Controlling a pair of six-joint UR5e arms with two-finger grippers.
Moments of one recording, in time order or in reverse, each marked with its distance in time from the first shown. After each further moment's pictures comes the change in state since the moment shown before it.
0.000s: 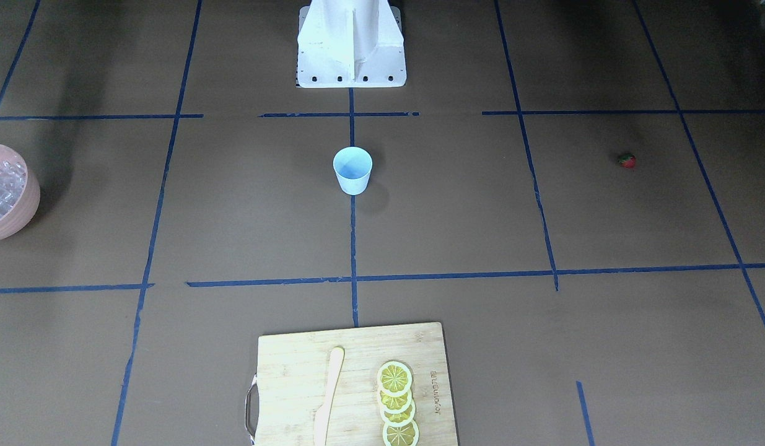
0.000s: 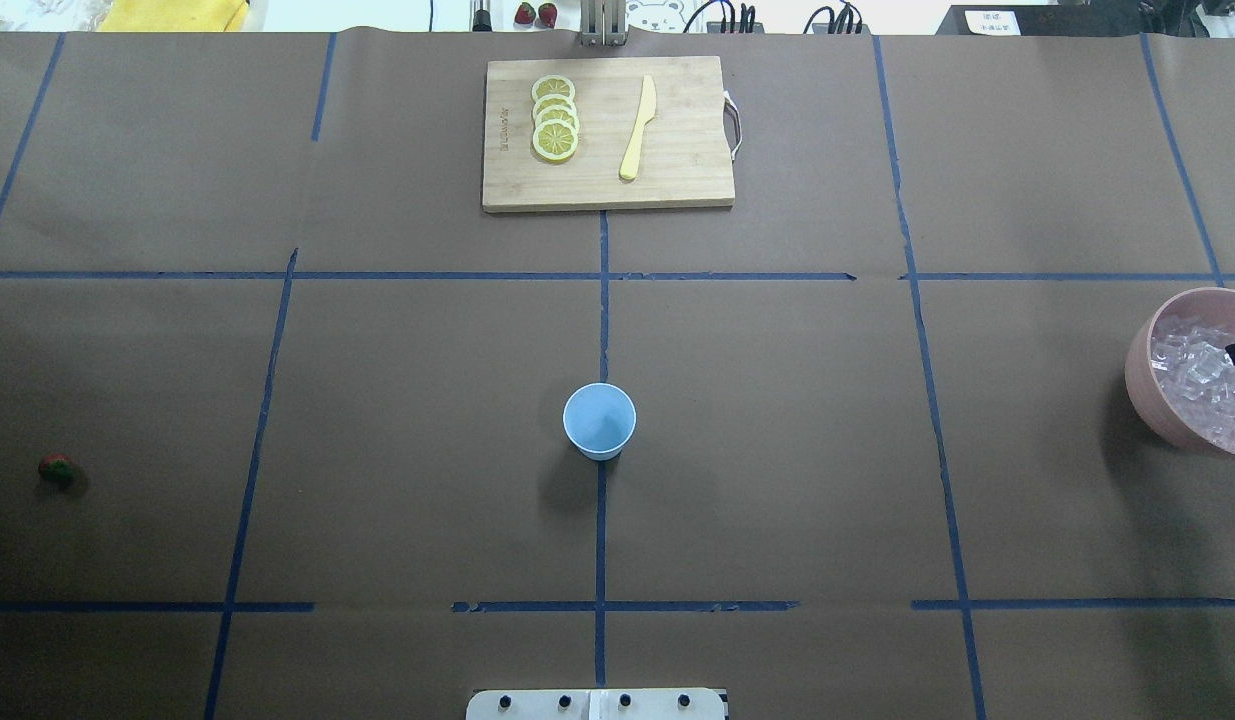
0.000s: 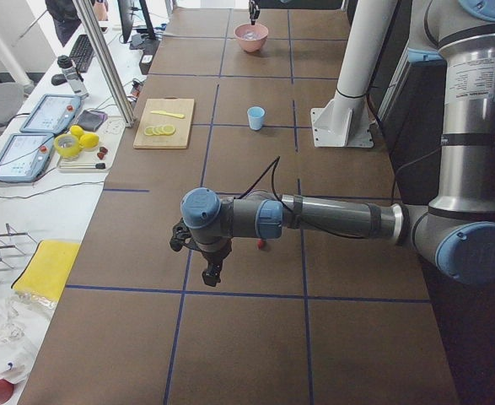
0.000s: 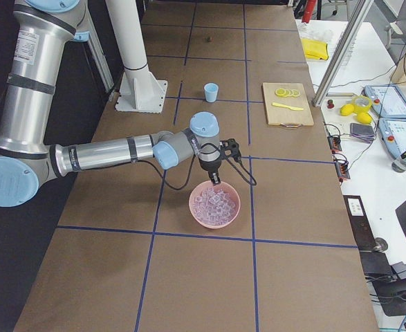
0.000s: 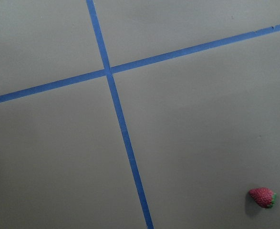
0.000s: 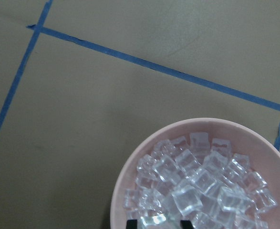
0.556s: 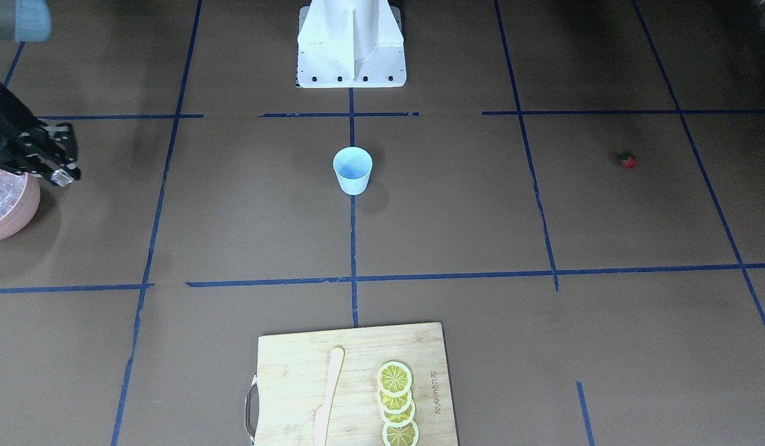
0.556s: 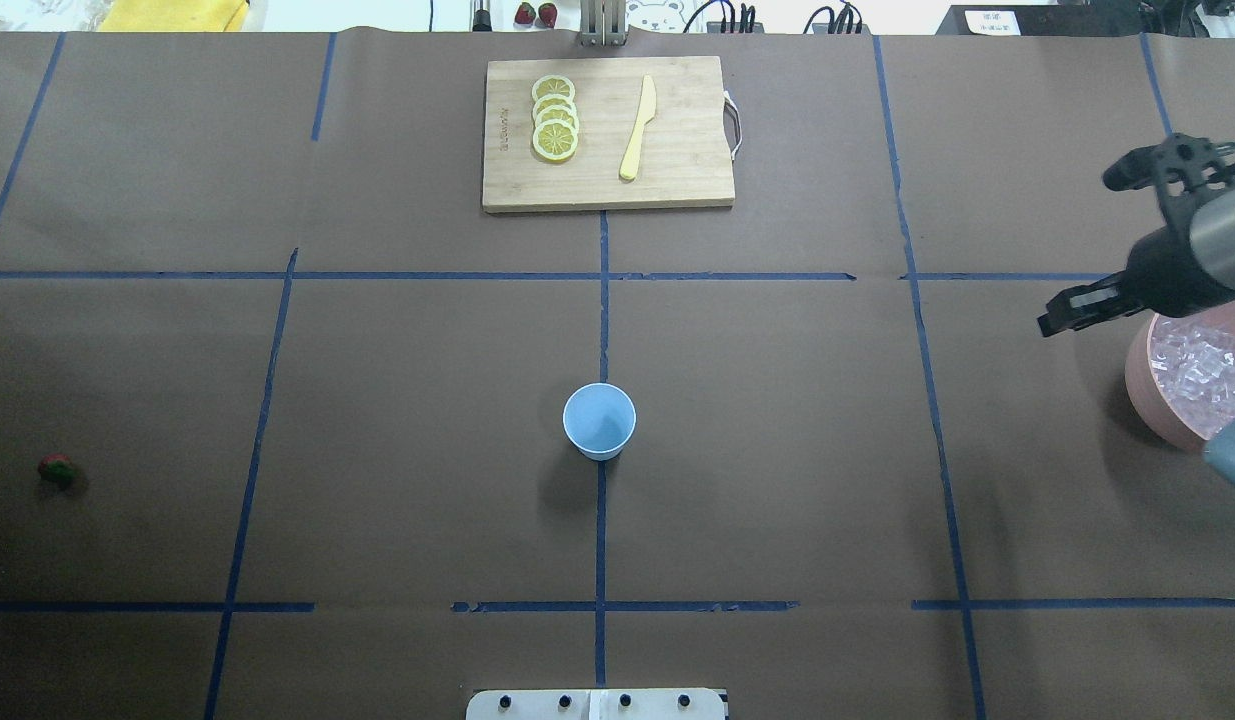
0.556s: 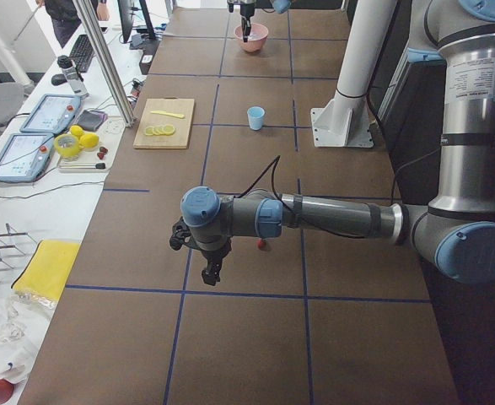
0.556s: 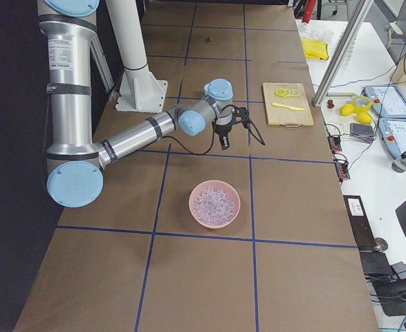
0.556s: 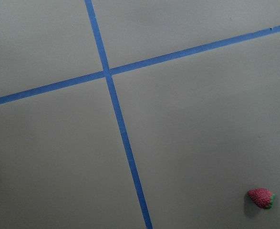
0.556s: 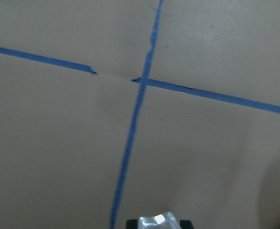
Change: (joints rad) left arm 0.000 -0.001 -0.004 0.000 0.000 -0.002; right arm -0.259 0.282 0.019 -0.119 -0.058 0.374
